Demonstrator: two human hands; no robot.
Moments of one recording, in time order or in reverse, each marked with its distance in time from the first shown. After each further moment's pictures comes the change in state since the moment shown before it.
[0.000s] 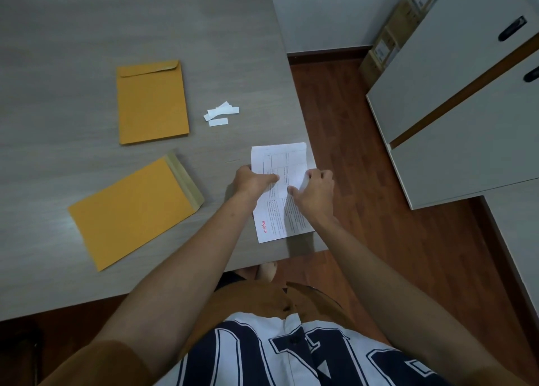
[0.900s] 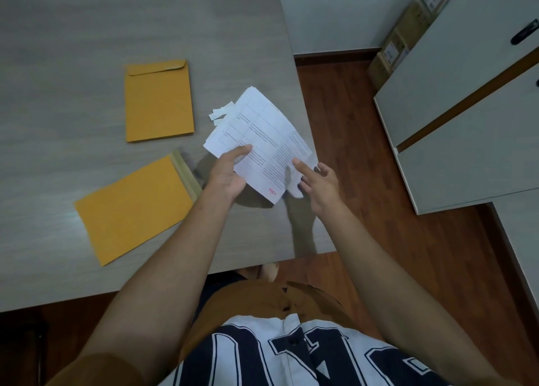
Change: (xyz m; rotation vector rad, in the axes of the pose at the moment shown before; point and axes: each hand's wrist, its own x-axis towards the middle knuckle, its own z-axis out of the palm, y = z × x) left_hand 0.012 0.017 -0.043 -1.116 -0.316 0.017; right_hand 0.015 -0.020 -0.029 1.199 -0.301 0.512
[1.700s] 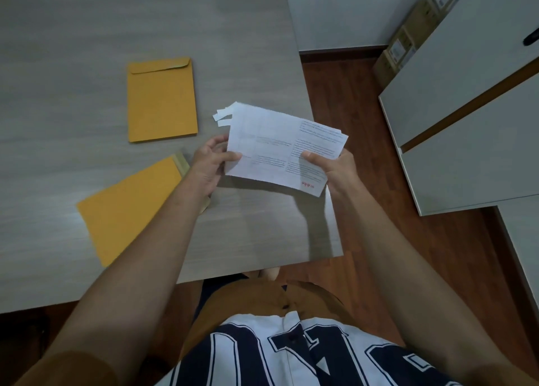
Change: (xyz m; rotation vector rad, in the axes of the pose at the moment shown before) left_hand 0.008 0.045 -0.028 0.509 0.031 0.125; right_hand 0.024 -0.038 -0.007 -0.206 -0.190 -0.251
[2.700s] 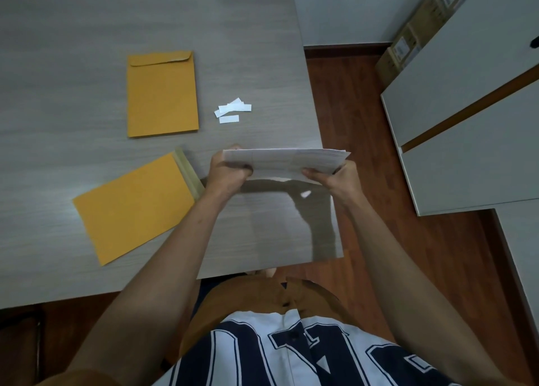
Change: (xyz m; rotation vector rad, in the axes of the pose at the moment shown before) left_hand -0.005 -0.033 0.014 0.547 0.103 0.277; right_hand -0.009 0.012 -0.008 -0.308 0.017 -0.097
